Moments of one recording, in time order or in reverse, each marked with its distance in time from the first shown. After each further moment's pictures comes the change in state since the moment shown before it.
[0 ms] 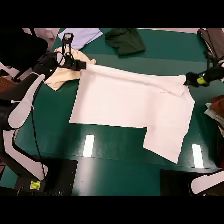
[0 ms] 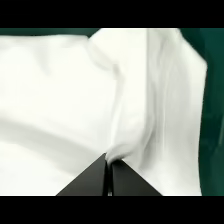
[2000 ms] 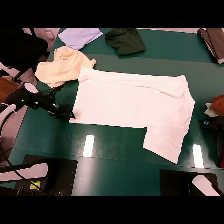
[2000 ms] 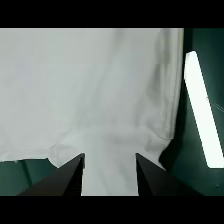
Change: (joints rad) left arm 0.288 0.398 -0.687 -0.389 -0.608 0.347; right arm -0.621 0.801 -1.040 0.445 0.175 -0.323
